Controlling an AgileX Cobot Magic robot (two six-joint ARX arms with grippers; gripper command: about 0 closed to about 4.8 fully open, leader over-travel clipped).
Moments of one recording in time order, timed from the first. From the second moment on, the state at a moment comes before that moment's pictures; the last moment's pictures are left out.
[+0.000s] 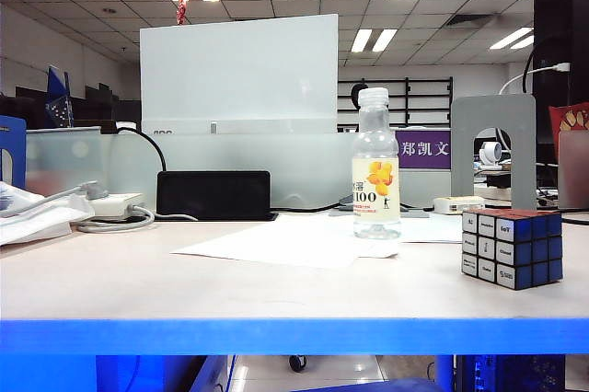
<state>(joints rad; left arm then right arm) -0.07 0.71 0.23 0.85 0.44 -0.38 0.22 0.21 0.28 0.04 -0.08 0.26</state>
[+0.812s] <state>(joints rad) -0.07 0.13 0.01 0.15 0.33 -0.45 0.22 0.00 0.11 -0.17 -0.06 0.34</state>
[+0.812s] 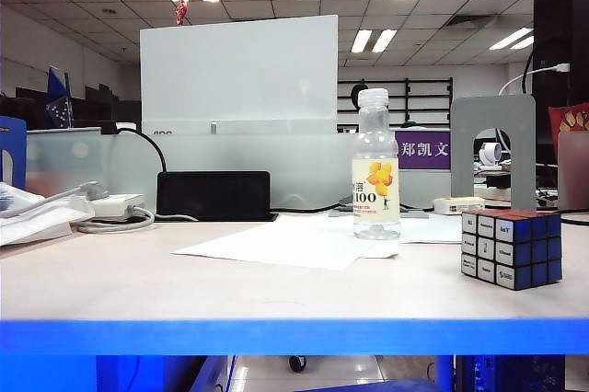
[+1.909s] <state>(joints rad) -0.09 0.00 0.01 -0.09 0.27 -0.39 0.08 0.00 0.01 -0.12 0.06 0.44</state>
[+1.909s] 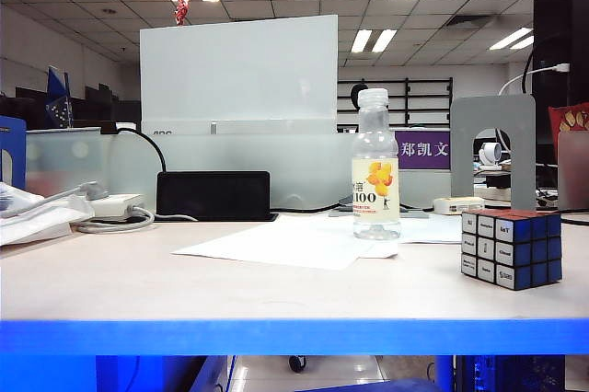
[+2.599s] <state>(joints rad) -0.09 0.00 0.01 -0.09 0.27 -0.39 -0.03 0.00 0.01 -0.15 0.06 0.44</state>
